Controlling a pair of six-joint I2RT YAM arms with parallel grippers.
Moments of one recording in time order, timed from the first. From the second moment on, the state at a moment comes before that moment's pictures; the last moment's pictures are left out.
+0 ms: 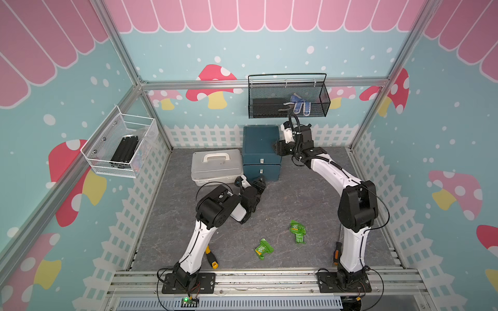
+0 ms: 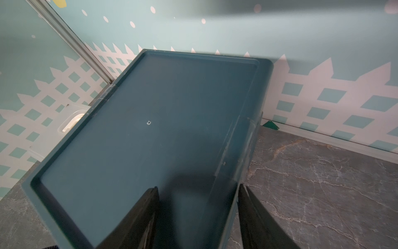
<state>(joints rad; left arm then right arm) -0.63 2.32 0.99 1.21 -0.27 -1.31 0.35 2.00 1.76 -0.24 -0.25 0.13</state>
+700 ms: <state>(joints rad) -0.65 2.23 0.80 1.30 -0.21 -1.28 0.35 2.00 1.75 -0.23 -0.25 0.14</state>
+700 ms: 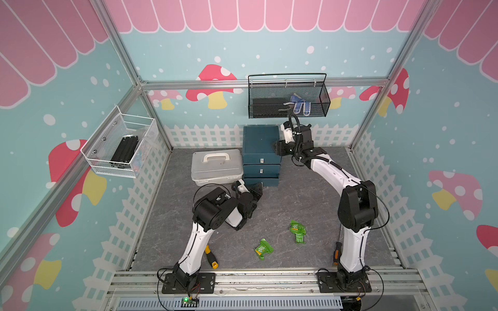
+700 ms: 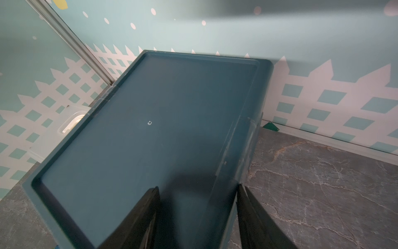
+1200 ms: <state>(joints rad) -0.76 1.97 0.46 1.35 -0.23 -1.25 0.35 2.00 1.76 -0.25 -0.23 0.13</state>
